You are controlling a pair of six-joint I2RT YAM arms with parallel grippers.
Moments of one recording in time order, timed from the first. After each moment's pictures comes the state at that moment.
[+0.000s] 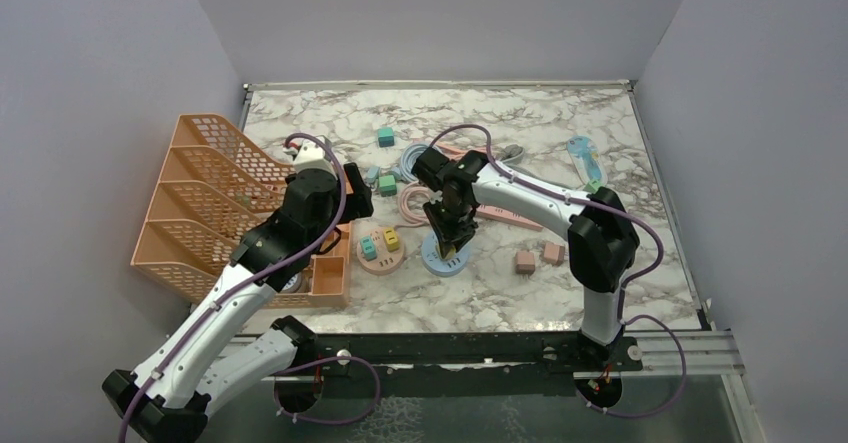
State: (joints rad) left arm -0.60 0.83 0.92 -0.58 -0.39 -0.54; right arm 0.86 1.91 1.57 -1.07 -0.09 0.41
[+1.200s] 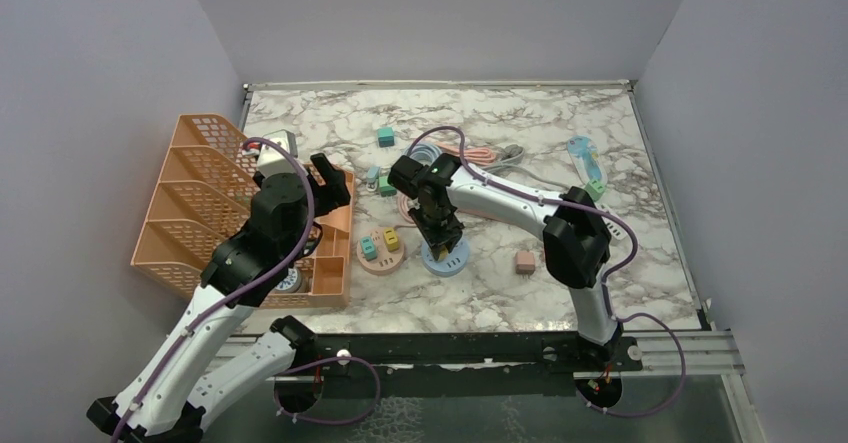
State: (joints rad) left arm -0.60 0.74 1.00 -0.60 -0.54 -0.52; right arm 0.94 2.05 1.73 -1.17 0.03 0.44
